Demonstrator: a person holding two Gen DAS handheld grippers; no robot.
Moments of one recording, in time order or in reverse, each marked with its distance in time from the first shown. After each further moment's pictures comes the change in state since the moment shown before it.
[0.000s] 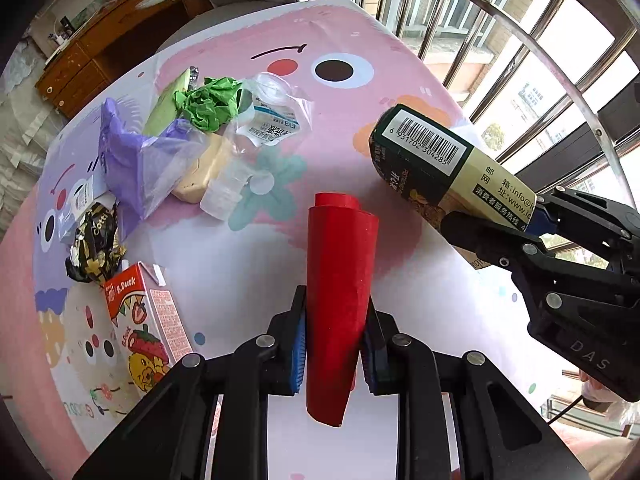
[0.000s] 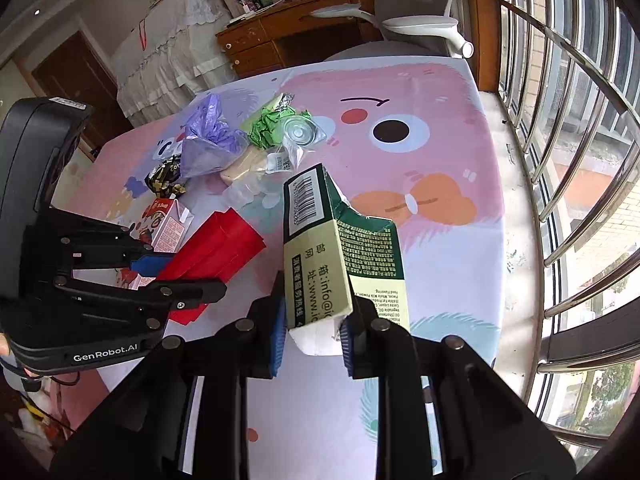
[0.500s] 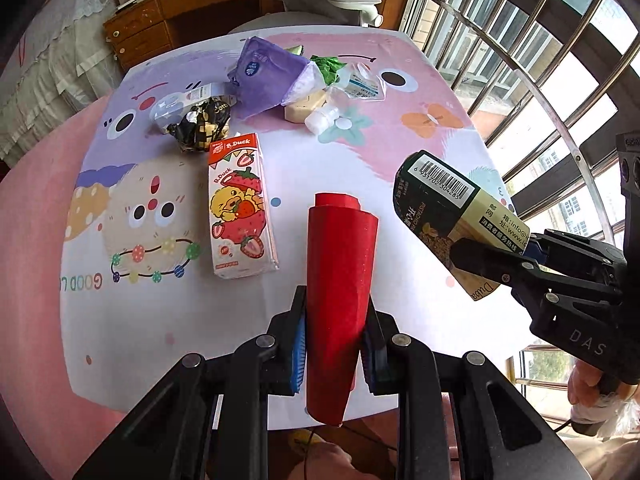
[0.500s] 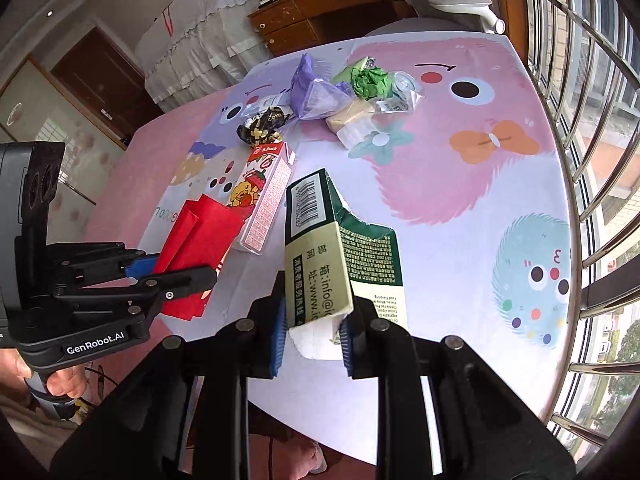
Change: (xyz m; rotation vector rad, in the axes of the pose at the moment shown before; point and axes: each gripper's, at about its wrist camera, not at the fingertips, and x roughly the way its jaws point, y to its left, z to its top) left arm -0.108 0.023 -0.161 -0.207 -0.115 0.008; right arm -0.048 0.110 -0.057 0.001 0.080 0.103
